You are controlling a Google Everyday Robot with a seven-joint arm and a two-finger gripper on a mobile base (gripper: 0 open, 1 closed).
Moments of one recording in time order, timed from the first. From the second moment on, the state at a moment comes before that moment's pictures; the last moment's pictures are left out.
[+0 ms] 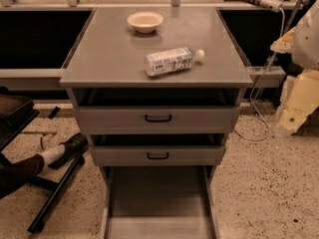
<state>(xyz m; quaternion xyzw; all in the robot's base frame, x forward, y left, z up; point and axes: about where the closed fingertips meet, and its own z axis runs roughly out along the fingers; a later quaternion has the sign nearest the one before) 0.438 -0.217 0.976 -0.60 0.78 -0.03 0.16</state>
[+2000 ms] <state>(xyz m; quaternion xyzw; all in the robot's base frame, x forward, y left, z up) 0.656 -0.165 0.925 -0.63 0.72 0.10 0.26</state>
